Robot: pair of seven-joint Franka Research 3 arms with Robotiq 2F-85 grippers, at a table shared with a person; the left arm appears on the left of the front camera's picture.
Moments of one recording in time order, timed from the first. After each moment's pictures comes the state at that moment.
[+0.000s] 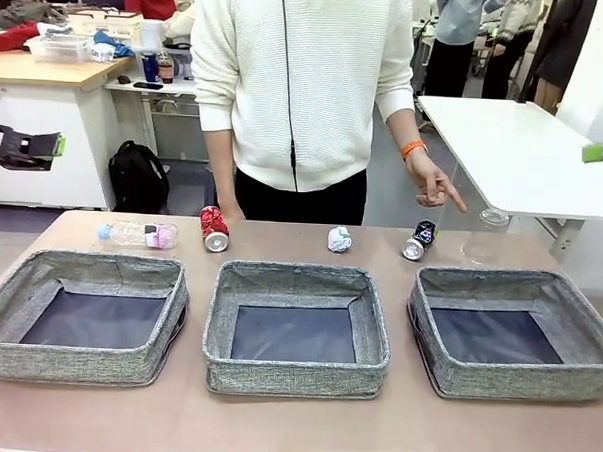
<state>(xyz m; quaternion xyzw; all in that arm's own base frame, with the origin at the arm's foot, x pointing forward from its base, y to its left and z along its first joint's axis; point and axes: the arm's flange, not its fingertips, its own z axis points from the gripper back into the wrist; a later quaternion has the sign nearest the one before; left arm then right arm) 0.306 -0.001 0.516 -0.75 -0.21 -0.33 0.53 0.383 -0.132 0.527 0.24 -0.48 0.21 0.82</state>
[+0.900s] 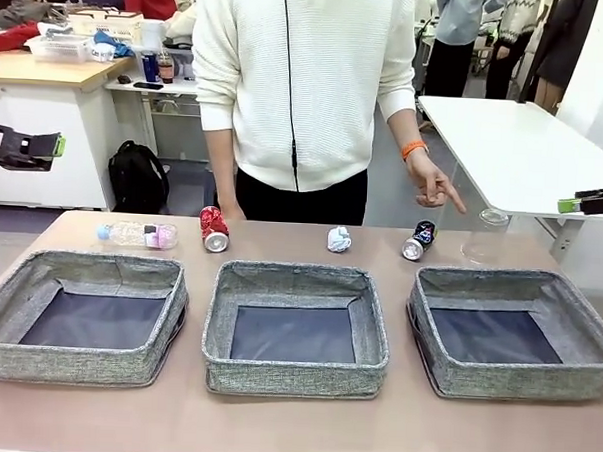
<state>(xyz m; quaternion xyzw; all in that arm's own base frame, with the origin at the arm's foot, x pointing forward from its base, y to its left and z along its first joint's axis) 0.306 -0.001 0.516 -0.75 -0.21 -0.33 0.53 0.514 -0.222 0.395 0.24 -0.45 0.26 0.82</state>
